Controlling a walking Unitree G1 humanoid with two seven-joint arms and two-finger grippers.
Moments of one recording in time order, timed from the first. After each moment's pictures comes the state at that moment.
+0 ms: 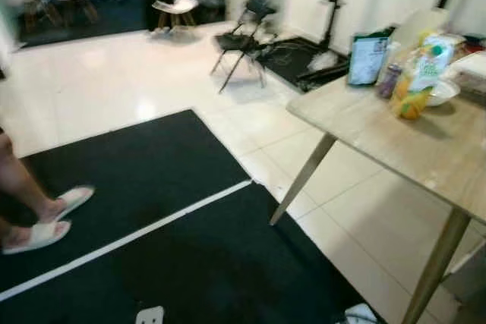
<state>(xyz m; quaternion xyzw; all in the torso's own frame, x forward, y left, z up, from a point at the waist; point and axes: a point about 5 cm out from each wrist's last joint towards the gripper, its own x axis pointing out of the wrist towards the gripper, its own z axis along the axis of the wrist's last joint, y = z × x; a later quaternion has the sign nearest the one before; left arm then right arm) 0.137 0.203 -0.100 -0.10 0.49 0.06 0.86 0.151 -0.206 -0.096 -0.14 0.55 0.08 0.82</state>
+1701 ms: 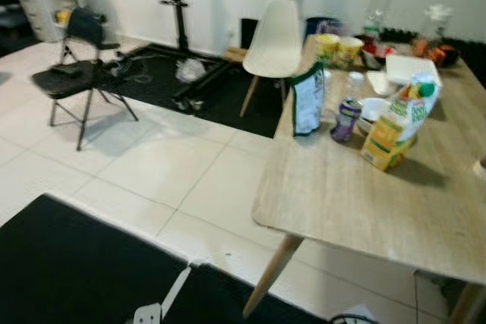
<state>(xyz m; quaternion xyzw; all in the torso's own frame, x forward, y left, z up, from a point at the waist) 0.141 0.200 -0.099 -0.10 0.49 0.06 0.87 0.143 -0.217 -0.097 -0.15 0.56 0.09 0.81</state>
